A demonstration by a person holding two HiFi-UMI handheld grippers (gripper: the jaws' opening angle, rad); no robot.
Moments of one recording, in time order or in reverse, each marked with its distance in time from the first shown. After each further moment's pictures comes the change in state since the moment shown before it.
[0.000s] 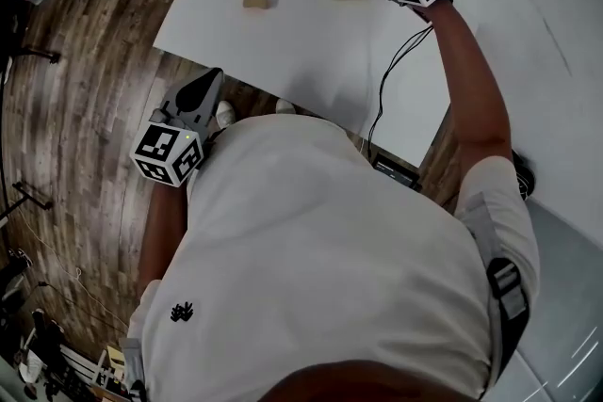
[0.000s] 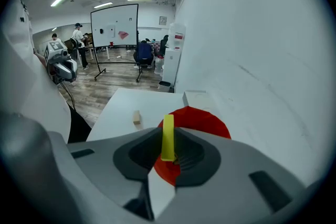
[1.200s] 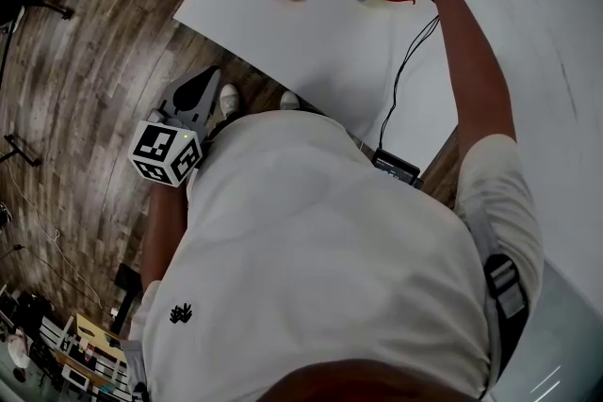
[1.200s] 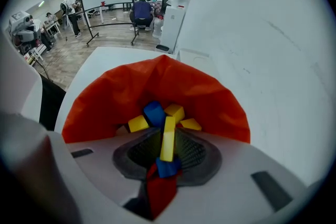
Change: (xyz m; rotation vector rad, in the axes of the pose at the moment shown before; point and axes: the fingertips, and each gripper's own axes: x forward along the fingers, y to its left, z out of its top) left arm -0.040 0.019 -0.015 -0.076 -0.020 0.163; right arm 0.111 -0.068 -0.064 -0.085 0.406 -0.038
